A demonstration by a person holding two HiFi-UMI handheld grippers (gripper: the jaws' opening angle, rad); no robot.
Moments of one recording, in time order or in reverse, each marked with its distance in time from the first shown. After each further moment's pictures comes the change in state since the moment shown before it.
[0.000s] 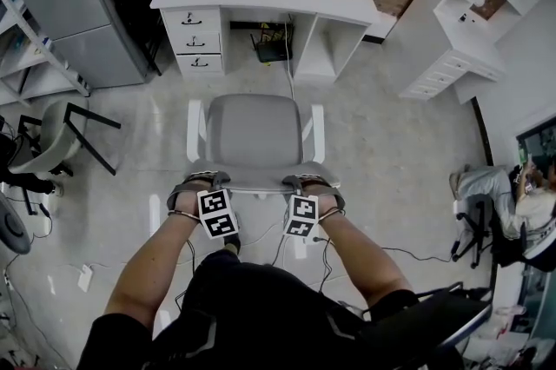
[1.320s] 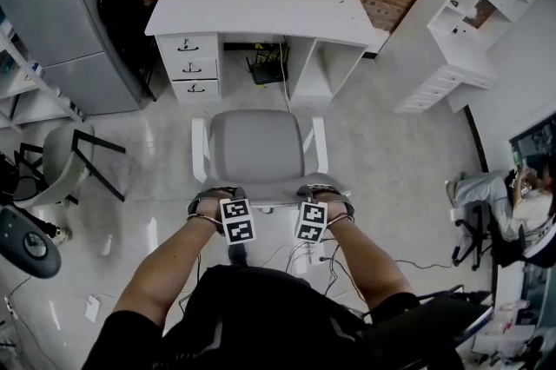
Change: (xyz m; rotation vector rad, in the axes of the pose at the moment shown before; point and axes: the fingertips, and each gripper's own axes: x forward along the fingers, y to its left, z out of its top) left arm 0.045 0.062 -0.006 0.115 -0.024 -0.145; right arm 0.048 -0.069 -0.015 0.023 0.163 0.023
